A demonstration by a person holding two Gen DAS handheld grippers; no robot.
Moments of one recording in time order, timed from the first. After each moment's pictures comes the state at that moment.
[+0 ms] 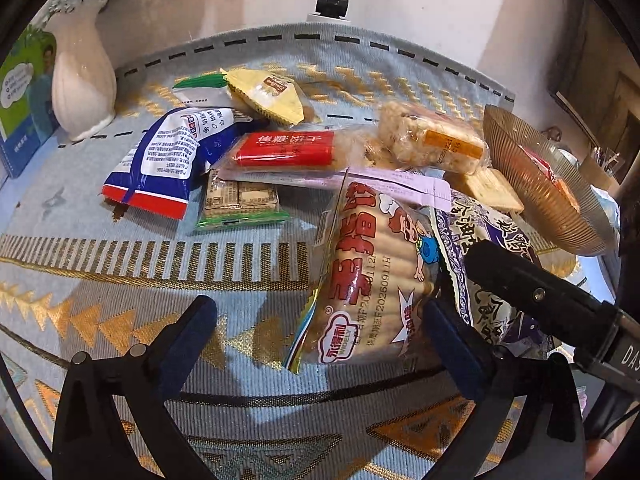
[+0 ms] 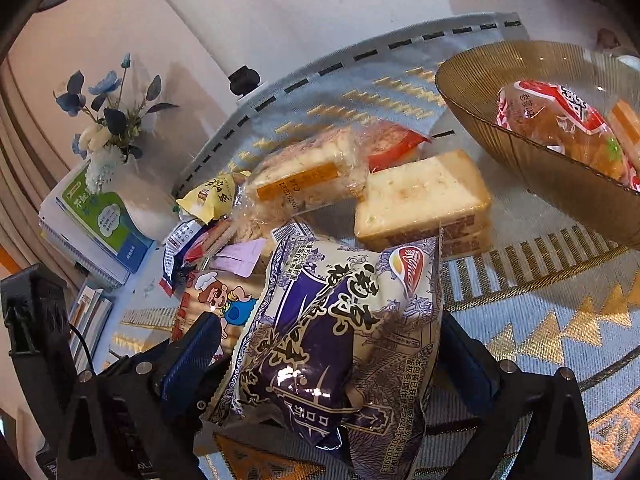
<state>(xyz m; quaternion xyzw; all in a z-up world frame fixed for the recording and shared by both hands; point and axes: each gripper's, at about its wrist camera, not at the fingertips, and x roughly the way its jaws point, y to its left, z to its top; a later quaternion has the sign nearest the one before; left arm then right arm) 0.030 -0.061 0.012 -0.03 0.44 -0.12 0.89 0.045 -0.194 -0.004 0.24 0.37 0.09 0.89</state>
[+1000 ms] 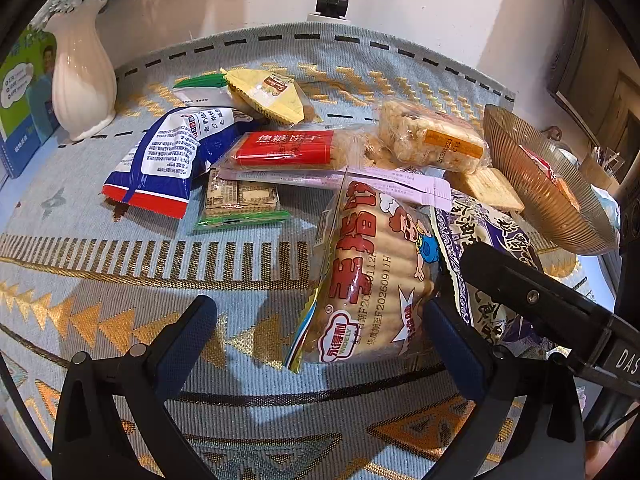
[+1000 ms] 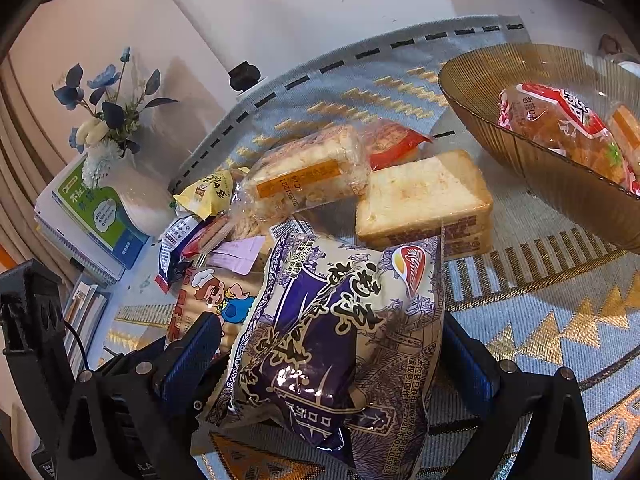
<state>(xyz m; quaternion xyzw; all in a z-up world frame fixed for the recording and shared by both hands) 0.029 -0.059 0.012 -0.03 0.44 -0.12 0.89 0.050 -0.190 -0.002 0.23 0.37 0.08 0.89</state>
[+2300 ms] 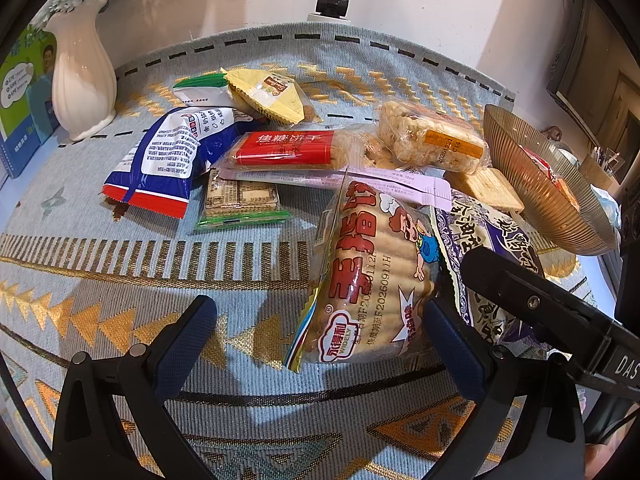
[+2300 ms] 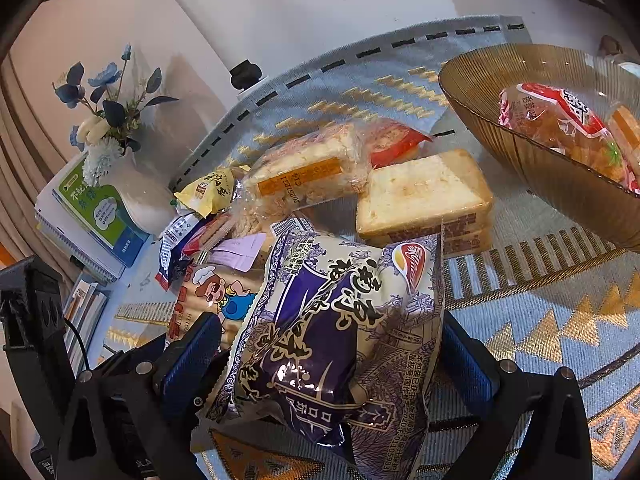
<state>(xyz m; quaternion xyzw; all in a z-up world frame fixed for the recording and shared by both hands) 0.029 -0.059 0.011 -0.03 0.44 -0.12 0.89 0.048 -0.188 -0.003 0.23 0.37 0.08 0.89</state>
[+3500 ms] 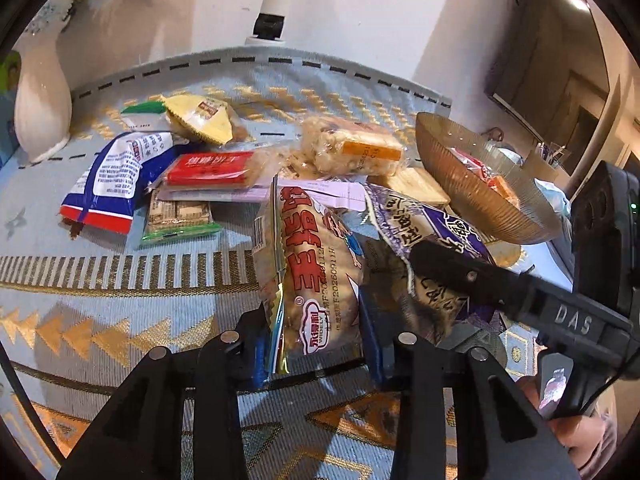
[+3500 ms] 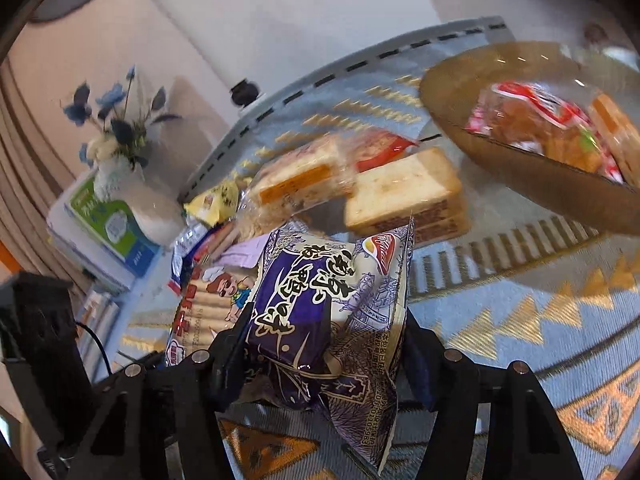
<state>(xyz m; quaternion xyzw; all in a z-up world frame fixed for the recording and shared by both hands) 0.012 -0.065 0.025 -0.04 0.40 -0.23 0.89 0.024 -0.209 0.000 0.28 0.35 0.08 0.89</state>
